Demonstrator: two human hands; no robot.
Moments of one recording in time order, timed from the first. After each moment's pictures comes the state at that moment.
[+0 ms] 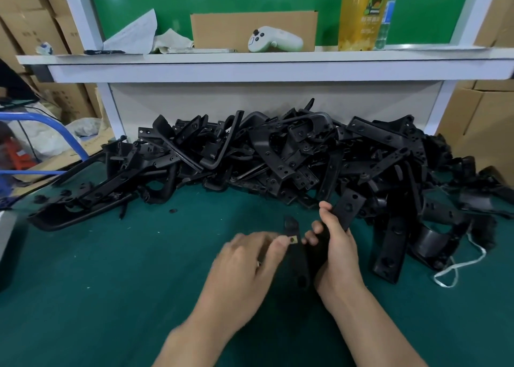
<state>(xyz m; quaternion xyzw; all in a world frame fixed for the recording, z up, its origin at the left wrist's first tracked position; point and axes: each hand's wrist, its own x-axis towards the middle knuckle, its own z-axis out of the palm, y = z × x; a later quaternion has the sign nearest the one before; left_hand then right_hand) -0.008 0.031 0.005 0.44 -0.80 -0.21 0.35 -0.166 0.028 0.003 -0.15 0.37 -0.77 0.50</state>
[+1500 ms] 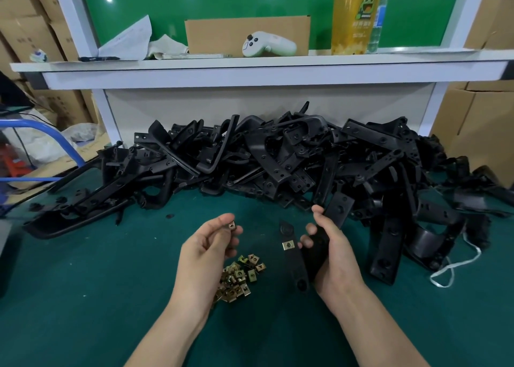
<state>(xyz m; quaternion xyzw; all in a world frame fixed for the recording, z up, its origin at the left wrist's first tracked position) 0.012 0.003 0.000 0.42 -0.48 -0.53 0.56 -0.176 0.027 -0.001 -0.14 0.35 -0.74 0.55</state>
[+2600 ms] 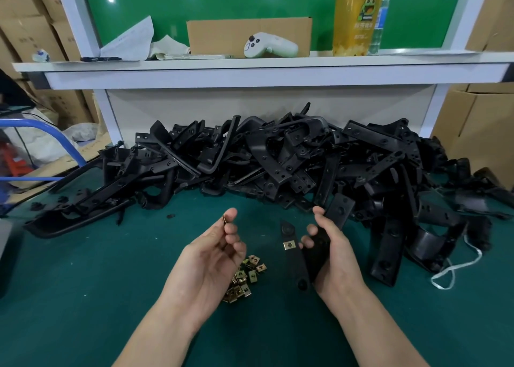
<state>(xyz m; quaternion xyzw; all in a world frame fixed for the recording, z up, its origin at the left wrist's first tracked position) 0.018 0.003 0.011 0.20 -0.25 -0.80 0.51 -0.176 0.027 0.000 -0.14 0.36 -0.74 0.56</state>
